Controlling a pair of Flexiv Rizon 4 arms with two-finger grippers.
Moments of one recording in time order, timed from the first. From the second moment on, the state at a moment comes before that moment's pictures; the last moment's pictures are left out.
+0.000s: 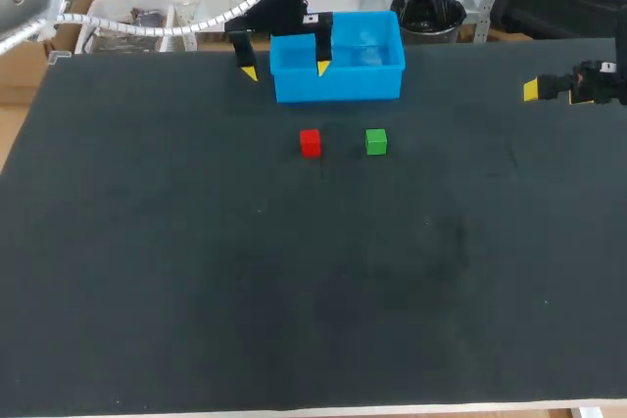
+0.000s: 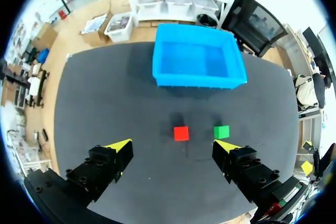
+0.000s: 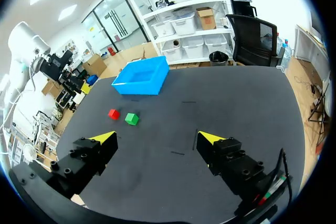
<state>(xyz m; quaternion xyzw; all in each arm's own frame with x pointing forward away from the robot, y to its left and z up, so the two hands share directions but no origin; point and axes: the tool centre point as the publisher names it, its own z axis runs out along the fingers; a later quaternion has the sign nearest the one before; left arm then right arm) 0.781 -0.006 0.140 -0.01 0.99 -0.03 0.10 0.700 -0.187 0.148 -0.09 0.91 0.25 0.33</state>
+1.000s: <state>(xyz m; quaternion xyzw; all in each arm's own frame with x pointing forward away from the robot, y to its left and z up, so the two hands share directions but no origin) 0.784 -0.018 0.048 0.00 1.00 -0.03 0.06 0.700 -0.187 0.148 -0.09 0.91 0.25 0.33</state>
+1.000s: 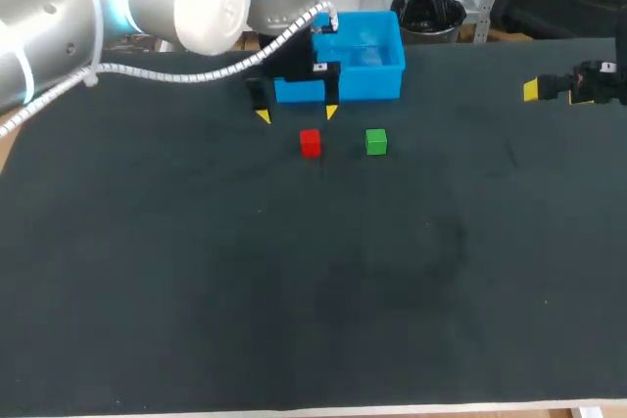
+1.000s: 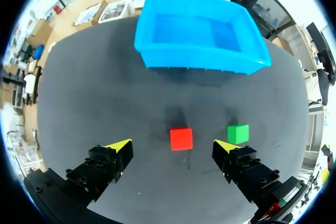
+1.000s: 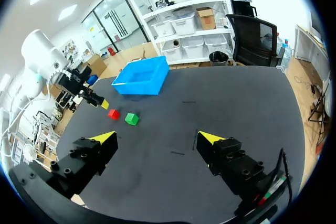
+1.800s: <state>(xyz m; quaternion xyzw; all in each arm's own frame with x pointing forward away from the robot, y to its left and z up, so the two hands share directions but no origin) 0.794 -0.025 -0.004 -0.01 1.00 0.00 0.03 0.700 -0.187 0.148 -0.09 0.91 0.25 0.33</state>
